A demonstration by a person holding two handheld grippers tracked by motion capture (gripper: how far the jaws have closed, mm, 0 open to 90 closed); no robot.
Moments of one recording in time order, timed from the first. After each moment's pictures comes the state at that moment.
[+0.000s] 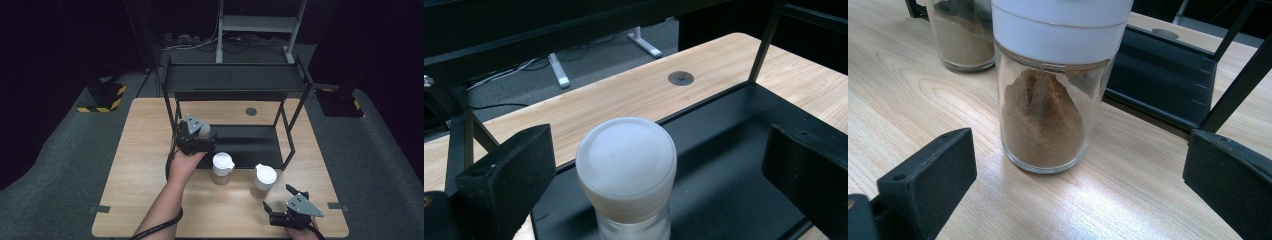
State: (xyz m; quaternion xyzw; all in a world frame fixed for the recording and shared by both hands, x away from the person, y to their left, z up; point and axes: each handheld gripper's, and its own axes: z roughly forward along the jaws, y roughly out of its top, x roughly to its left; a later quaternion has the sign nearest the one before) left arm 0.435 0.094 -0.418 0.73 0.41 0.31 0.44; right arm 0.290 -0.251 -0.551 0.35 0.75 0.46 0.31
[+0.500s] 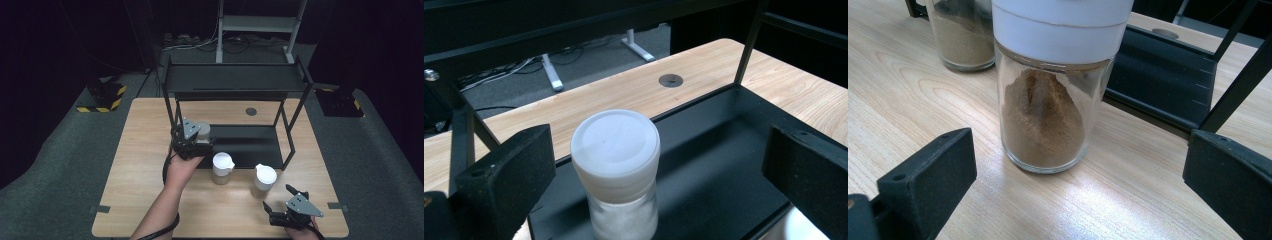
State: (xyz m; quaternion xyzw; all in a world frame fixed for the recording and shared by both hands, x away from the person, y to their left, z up) left arm 0.415 0.100 -0.415 0.73 0.41 0.31 0.46; right arm 0.290 -0.251 -0.551 0.35 0.75 0.46 0.31
